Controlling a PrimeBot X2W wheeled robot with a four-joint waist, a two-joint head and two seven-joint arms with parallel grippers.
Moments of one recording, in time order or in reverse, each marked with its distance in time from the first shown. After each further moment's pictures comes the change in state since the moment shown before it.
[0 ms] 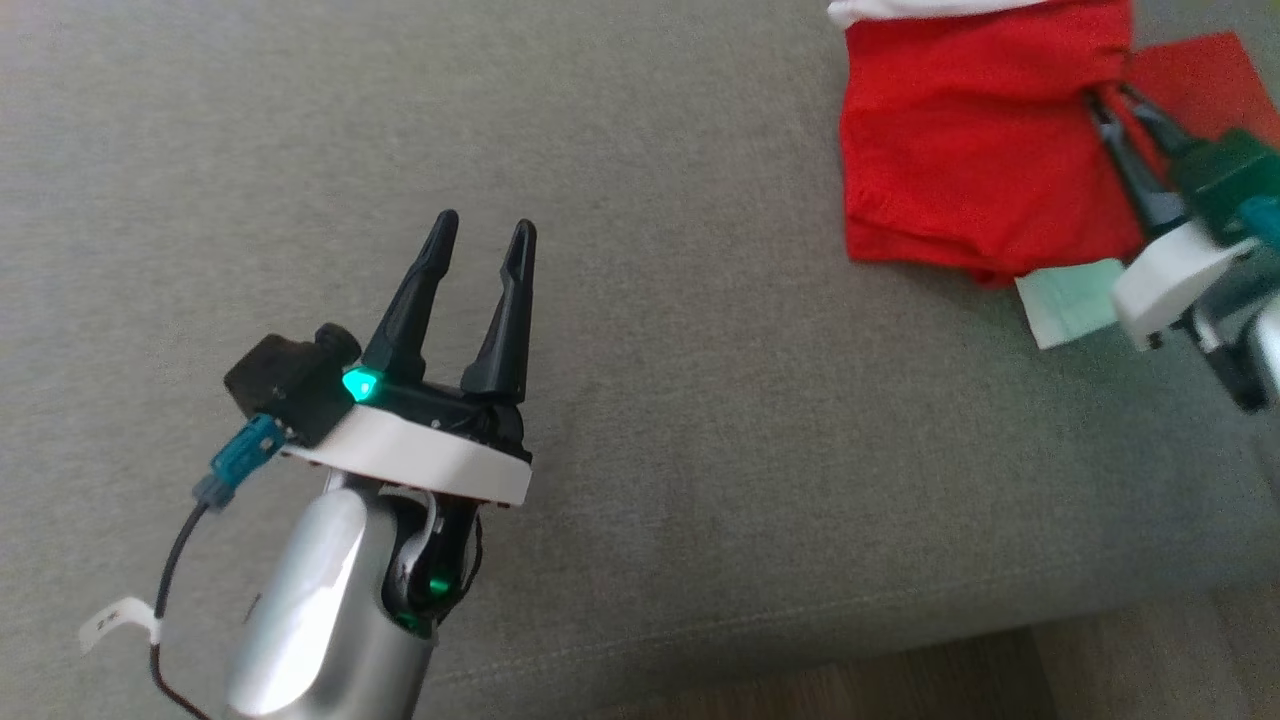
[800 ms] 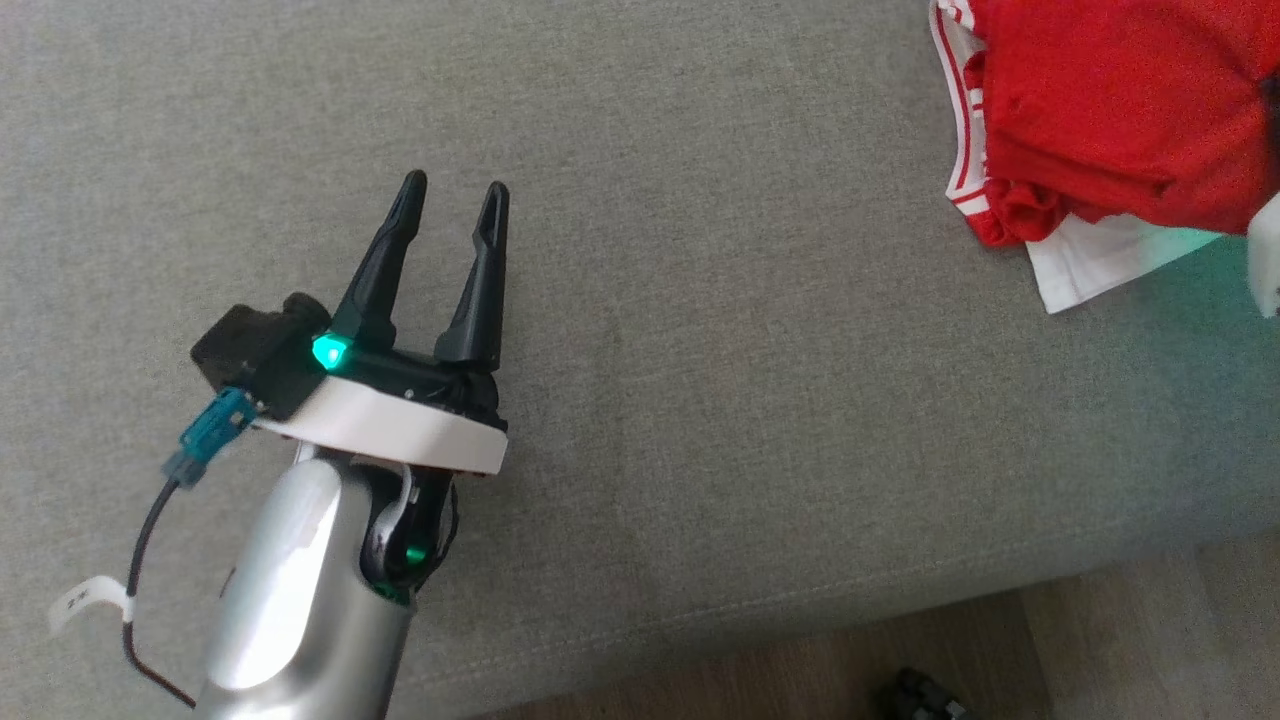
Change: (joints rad) left arm -0.045 -0.001 0.049 0.017 0.047 -0.031 -0.007; right arm -0.003 -0.055 -0.185 0.030 0.074 0.000 0.274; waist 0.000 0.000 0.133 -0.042
